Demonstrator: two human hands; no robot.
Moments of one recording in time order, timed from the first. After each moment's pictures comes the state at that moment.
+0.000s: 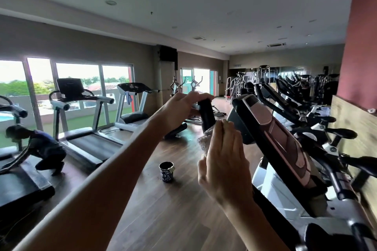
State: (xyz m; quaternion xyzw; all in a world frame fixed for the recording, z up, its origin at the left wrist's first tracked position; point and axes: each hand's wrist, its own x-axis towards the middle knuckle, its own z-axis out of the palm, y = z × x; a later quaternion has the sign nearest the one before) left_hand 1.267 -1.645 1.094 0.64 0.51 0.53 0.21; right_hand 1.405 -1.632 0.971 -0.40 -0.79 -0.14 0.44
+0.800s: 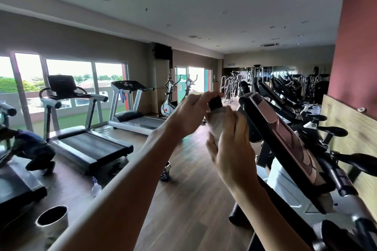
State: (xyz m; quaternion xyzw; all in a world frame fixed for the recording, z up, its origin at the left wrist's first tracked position) left_hand 1.263 -1.642 1.082 0.67 0.51 0.53 0.12; right_hand 1.385 -1.613 0.982 -0.37 -0.73 -0.13 0.56
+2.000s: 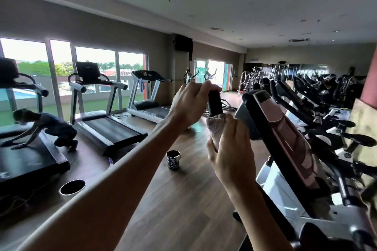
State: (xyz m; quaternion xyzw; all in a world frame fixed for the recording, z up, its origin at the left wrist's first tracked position) left_hand 1.284 -1.644 1.081 0.61 0.56 0.55 -0.06; right_hand 1.407 -1.617 0.976 -0.37 -0.76 -0.10 0.53
